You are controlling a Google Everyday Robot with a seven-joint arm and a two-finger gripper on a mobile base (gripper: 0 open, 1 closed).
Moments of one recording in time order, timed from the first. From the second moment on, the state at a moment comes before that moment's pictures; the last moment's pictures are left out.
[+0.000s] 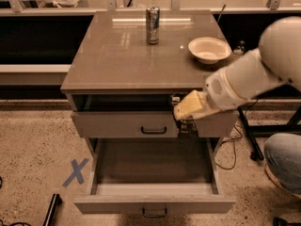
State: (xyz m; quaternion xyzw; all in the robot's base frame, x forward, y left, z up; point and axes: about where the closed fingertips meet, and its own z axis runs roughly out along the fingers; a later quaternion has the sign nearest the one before) arm 0.485 -0.107 0.834 -0.94 -0.16 -0.15 0.26
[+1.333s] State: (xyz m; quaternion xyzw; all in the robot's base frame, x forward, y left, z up) arm 0.536 -0.053 0.893 -0.94 -0.23 -0.18 0.18
